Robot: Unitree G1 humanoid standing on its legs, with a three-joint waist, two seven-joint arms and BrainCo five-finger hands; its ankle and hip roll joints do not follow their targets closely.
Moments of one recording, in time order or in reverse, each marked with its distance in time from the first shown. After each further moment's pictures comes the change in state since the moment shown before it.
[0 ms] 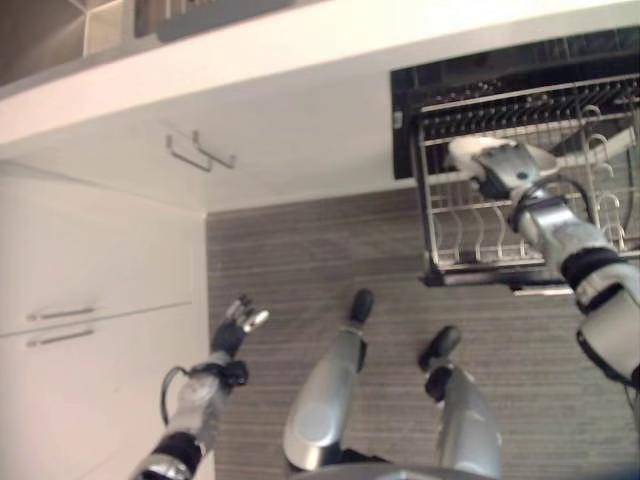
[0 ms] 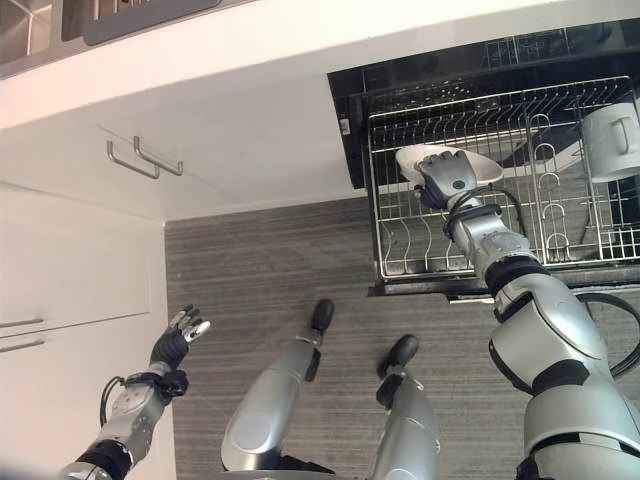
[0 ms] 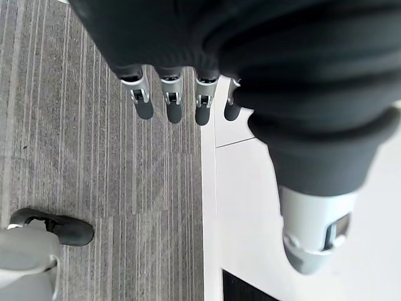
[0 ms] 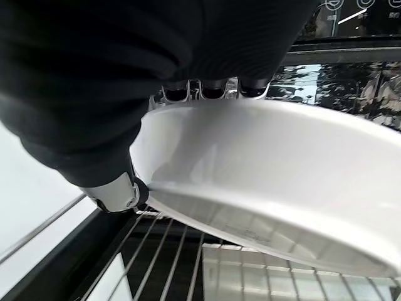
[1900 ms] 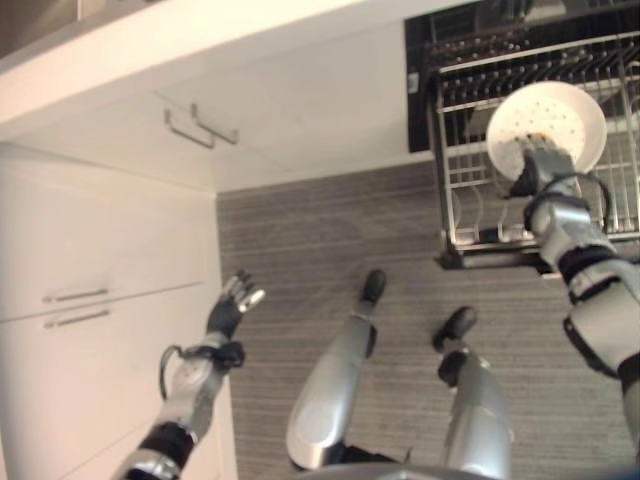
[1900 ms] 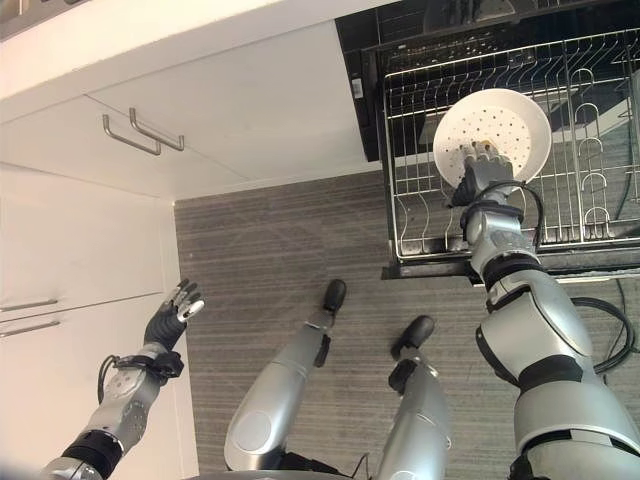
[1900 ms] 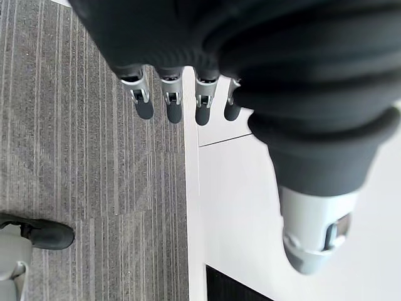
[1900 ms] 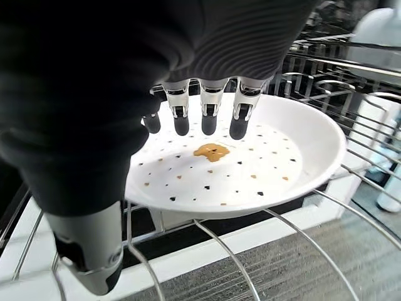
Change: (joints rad) left arm 0.004 0.042 -0.001 -0.161 -0.038 0.010 0.001; right arm 0.022 0.067 -0.196 0.125 0.253 0.171 0.166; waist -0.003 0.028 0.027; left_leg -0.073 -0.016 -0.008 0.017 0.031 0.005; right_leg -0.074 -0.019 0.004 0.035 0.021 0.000
